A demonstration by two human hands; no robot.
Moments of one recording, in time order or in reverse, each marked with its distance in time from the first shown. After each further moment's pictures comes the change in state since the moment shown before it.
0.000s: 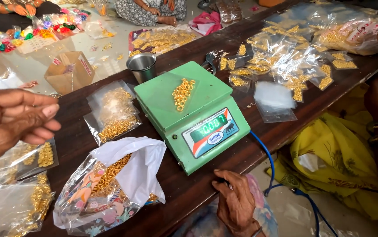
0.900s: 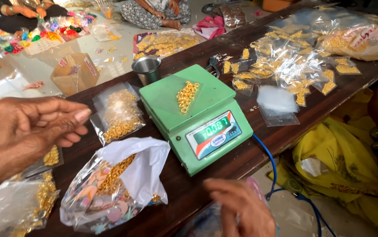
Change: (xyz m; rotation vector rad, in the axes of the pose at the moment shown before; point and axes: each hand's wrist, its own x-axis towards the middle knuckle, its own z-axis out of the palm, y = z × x) left_hand -0.036 0.080 0.029 0.064 0.012 -0.194; right_hand 0.039 -0.052 -0.024 0.183 0.041 0.274
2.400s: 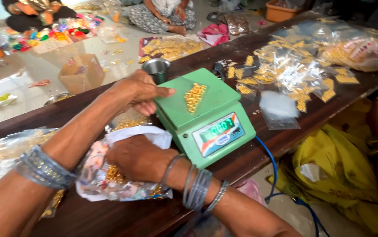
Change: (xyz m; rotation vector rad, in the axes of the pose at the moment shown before) left_hand 0.137 0.045 0.116 0.072 -0.457 -0.040; right_hand 0.089 -0.021 0.184 -0.105 -1.194 -0.447
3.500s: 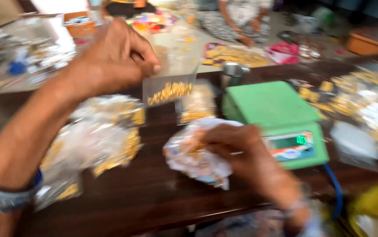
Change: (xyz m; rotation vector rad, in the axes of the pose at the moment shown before) left_hand -0.235 -0.075 -0.113 0.088 0.506 0.645; right_hand -0.063 -0.050 -0.075 0.497 0.270 -0.058
